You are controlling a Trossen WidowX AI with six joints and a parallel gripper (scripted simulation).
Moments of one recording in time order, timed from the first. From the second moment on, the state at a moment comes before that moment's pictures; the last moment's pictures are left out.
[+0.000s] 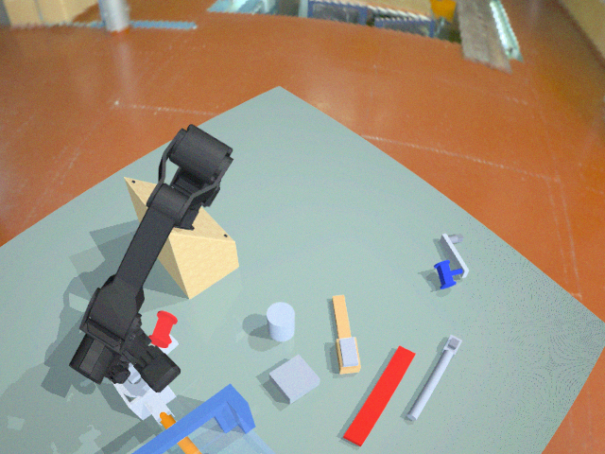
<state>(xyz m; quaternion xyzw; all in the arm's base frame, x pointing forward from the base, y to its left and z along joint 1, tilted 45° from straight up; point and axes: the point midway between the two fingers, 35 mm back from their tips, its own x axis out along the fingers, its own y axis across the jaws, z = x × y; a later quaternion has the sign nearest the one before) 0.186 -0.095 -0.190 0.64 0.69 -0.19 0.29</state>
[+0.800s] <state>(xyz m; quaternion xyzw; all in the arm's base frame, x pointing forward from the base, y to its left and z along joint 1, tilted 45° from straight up) 0.188 -0.095 -0.190 0.65 0.68 -0.22 0.27</state>
